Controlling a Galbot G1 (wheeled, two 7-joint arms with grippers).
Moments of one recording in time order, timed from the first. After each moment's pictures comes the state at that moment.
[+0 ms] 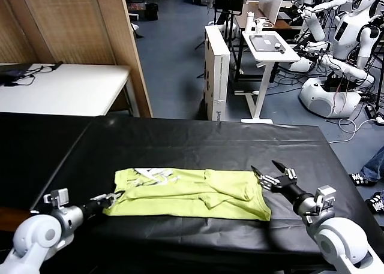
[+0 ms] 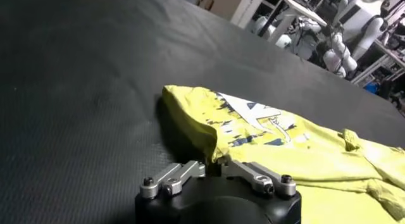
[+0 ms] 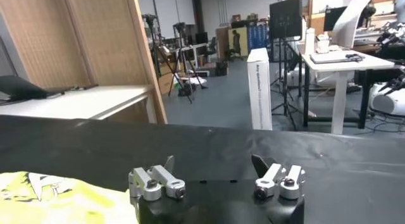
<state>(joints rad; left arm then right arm) 1.39 -0.89 -0.70 -1.90 -1.05 0.74 0.02 -1.40 0.90 0.56 2.06 0.74 -0.29 -0.04</state>
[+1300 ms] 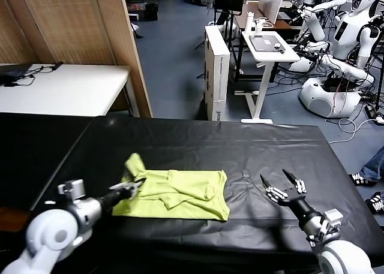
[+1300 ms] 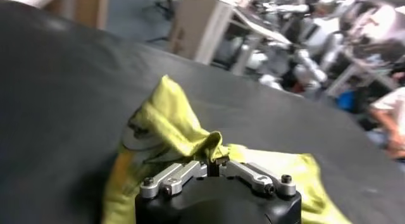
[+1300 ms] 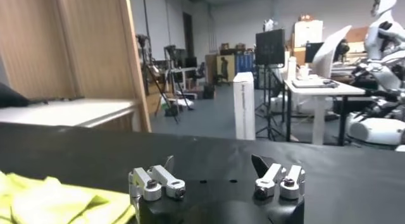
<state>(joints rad) 1.24 -1.00 -0.44 -2.08 -1.15 0.74 -0.10 -1.62 0.98 0.67 2.04 0.55 -0.08 -0.09</state>
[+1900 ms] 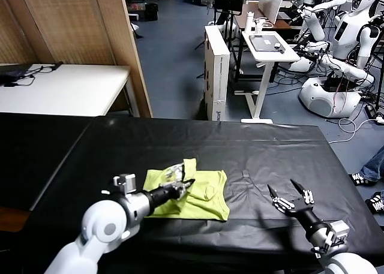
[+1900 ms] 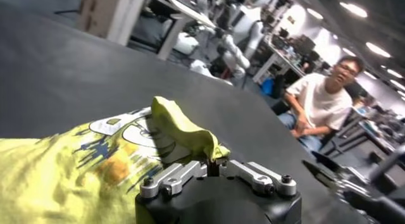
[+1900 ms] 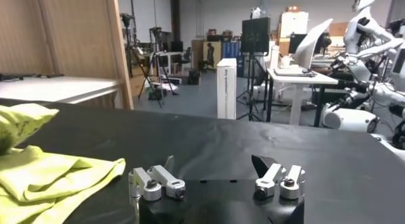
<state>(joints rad) 1.13 -1.06 -0.19 -2.09 -1.15 0.74 -0.15 -1.64 1.00 0.67 2.03 0.52 -0.08 -0.09</state>
